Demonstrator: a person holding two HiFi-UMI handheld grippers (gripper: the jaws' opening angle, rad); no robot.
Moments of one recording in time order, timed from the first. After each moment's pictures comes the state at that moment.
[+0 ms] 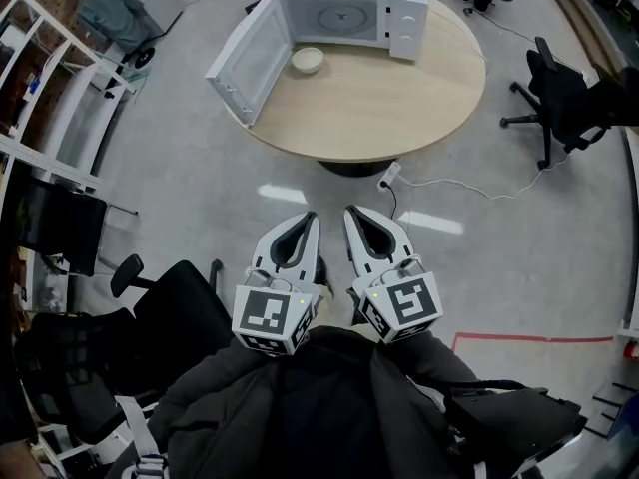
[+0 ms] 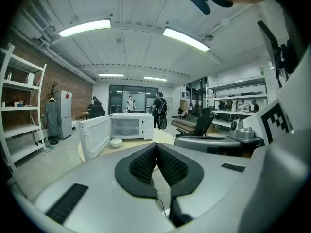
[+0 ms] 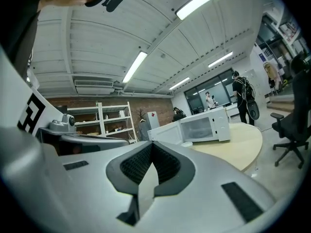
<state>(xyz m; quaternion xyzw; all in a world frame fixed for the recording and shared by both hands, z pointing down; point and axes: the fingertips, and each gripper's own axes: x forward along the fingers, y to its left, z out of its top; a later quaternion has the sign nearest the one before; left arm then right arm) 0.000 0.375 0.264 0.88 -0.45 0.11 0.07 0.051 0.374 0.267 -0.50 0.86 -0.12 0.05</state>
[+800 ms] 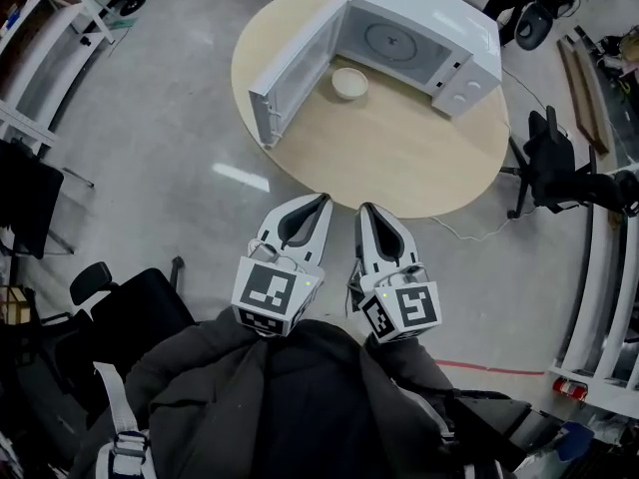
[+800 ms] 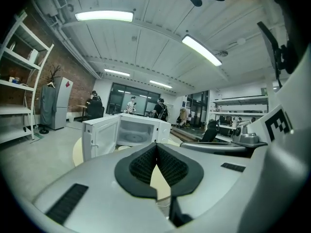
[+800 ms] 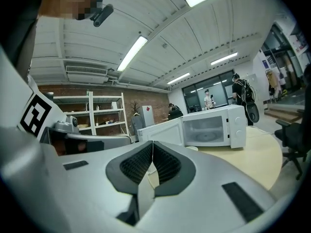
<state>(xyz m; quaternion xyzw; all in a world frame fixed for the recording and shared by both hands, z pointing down) -0.097 0.182 0.271 0.89 -0.43 0.03 0.12 -0.042 0.193 0.275 -0.53 0.84 -0.11 -0.01</state>
